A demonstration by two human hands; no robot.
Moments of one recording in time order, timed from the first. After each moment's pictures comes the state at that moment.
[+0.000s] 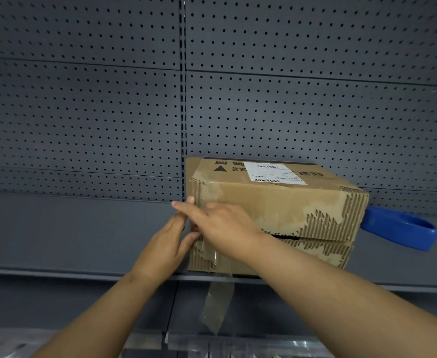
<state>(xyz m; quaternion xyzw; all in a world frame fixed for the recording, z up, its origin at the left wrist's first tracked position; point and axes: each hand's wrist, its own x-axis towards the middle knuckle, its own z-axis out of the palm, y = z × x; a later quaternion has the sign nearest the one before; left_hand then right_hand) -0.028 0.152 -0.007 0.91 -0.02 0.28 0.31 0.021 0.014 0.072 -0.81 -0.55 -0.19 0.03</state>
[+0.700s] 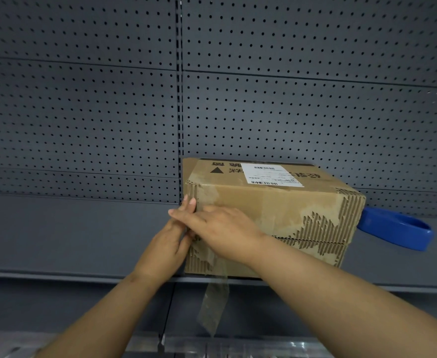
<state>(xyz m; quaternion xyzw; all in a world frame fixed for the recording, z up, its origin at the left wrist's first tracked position) -0.020 0.147 -0.008 0.90 -0.03 0.28 0.33 0.034 0.008 0.063 -0.75 -0.62 -0.23 0.06</state>
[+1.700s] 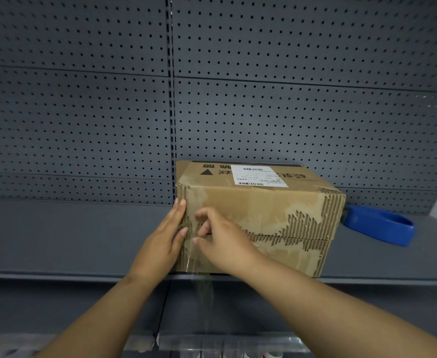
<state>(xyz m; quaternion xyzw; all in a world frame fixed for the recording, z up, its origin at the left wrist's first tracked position) -0.024 0.139 -0.012 0.90 0.01 0.31 0.30 0.014 -0.012 0.046 -0.84 -0.41 -0.02 0.35</state>
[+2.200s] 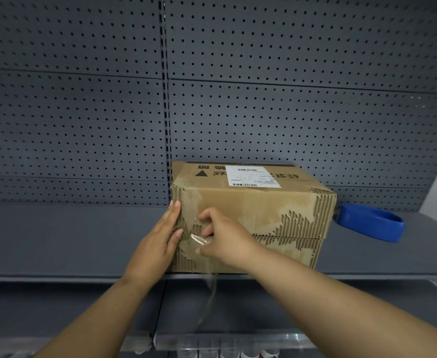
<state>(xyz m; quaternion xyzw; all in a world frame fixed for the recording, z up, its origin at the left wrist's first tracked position) -0.030 0.136 -0.010 0.90 0.01 0.30 0.31 0.016 -0.022 0.058 -0.87 -0.35 0.06 0.33</state>
